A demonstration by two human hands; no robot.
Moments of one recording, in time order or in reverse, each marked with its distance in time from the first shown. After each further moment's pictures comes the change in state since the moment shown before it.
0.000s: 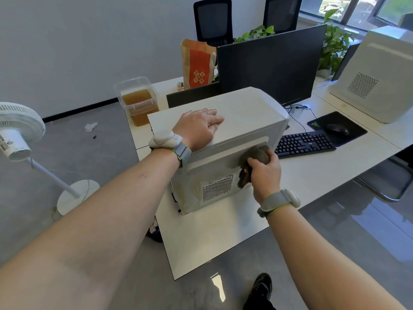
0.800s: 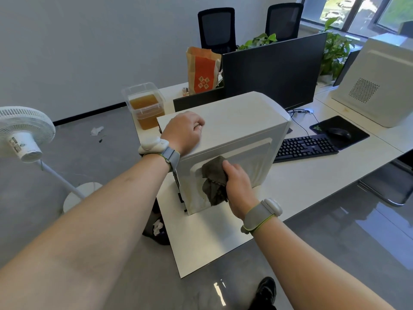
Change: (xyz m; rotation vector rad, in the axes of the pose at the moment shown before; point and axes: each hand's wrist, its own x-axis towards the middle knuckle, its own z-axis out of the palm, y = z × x) left_hand -0.031 -0.031 -0.016 -0.128 0.177 -0.133; right_hand -0.067 0.013 0.047 -0.043 -0.350 0.173
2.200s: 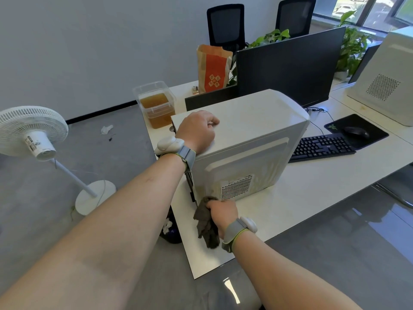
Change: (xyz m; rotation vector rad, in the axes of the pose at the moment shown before) left_hand 0.006 -0.008 0.002 -0.078 0.035 -0.040; right_hand 0.002 0.085 0.055 -0.201 0.124 0.331
